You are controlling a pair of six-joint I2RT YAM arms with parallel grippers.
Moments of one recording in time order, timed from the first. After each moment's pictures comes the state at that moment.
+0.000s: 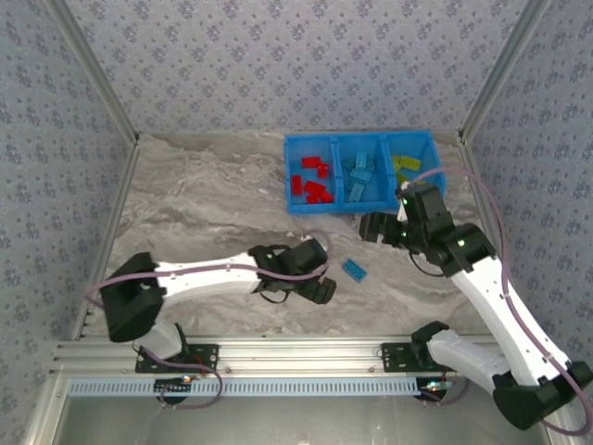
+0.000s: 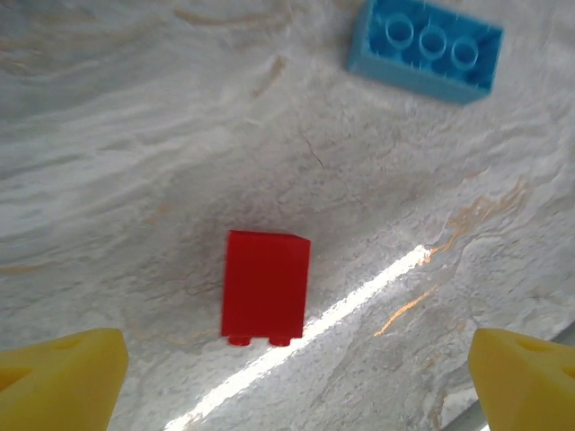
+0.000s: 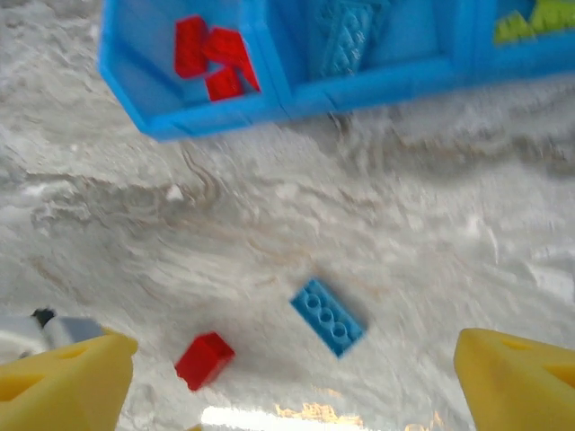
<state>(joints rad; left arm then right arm) -1.17 1.61 1.06 -0.54 -0.10 -0.59 0.45 0.94 1.10 -1.02 0.01 0.52</state>
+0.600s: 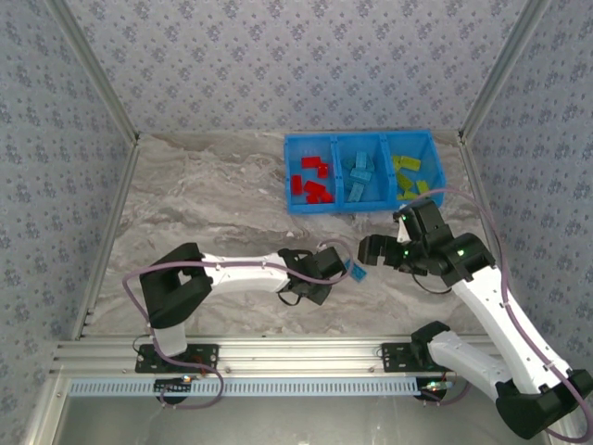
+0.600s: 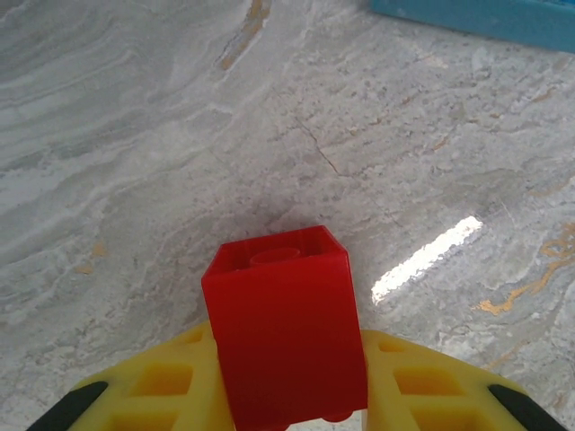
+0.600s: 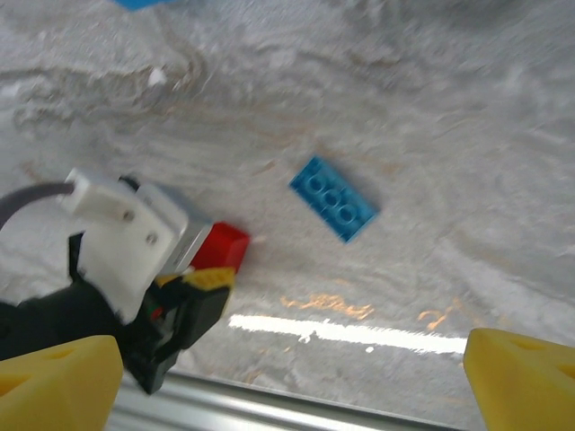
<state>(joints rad) -1.19 1.80 1.14 -0.53 -0.14 -0.55 0.45 0.90 1.02 -1.14 -0.16 0.56</state>
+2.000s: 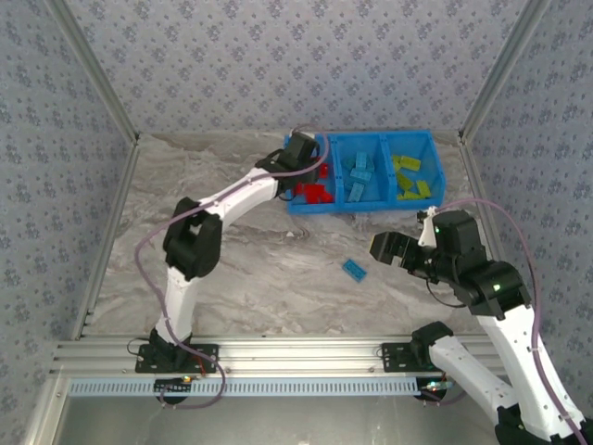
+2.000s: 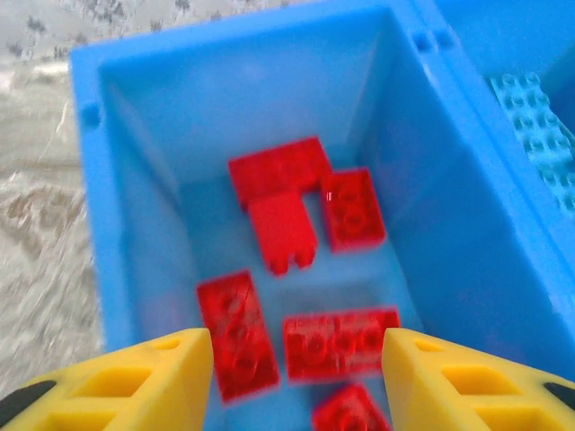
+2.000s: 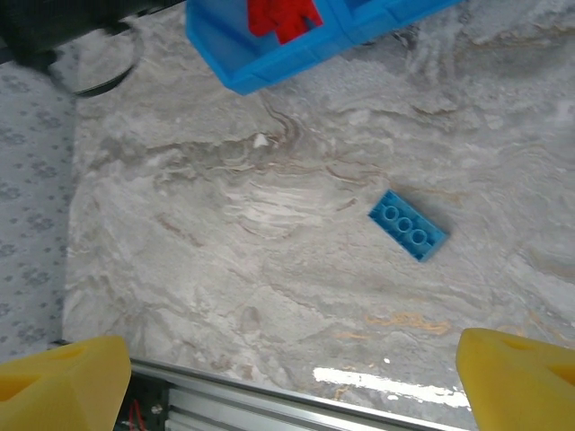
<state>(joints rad) -0.67 2.09 1.77 -0.41 -0.25 -0.31 0.38 0.72 1.06 -1.12 -0.22 0.67</state>
